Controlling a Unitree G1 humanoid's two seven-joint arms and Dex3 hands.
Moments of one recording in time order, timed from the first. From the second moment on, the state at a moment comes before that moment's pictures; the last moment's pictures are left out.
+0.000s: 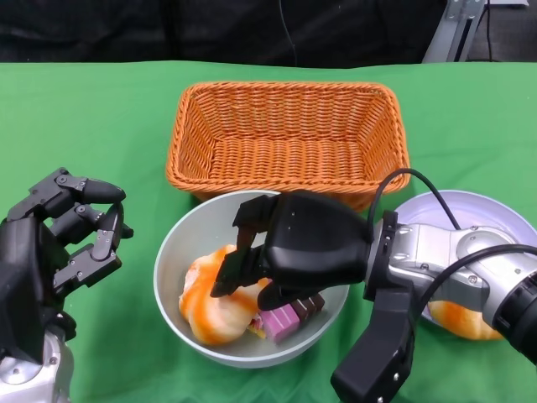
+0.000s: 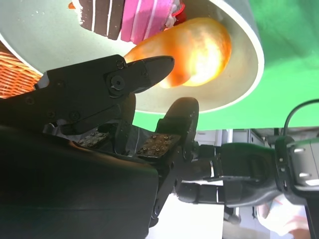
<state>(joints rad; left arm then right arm) -0.21 0.03 0.24 0.42 -0.16 -0.44 -0.07 -0.80 -0.25 0.76 0.57 -0.97 -0.75 -0.26</state>
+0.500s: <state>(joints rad) -0.21 0.04 0.24 0.44 -0.15 -0.44 -0.07 -0.72 -0.26 0.75 0.45 -1.01 -0.65 -0.18</state>
